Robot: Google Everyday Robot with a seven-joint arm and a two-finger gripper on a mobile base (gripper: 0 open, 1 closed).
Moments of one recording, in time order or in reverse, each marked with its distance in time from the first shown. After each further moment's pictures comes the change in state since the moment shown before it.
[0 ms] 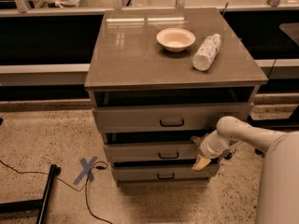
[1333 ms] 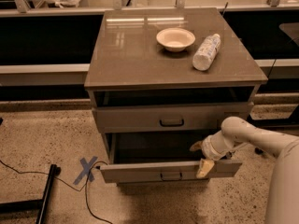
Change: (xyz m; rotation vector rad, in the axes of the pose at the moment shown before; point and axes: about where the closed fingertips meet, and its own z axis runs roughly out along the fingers) arm -0.006 0.015 -0.015 -0.024 -0.049 -0.005
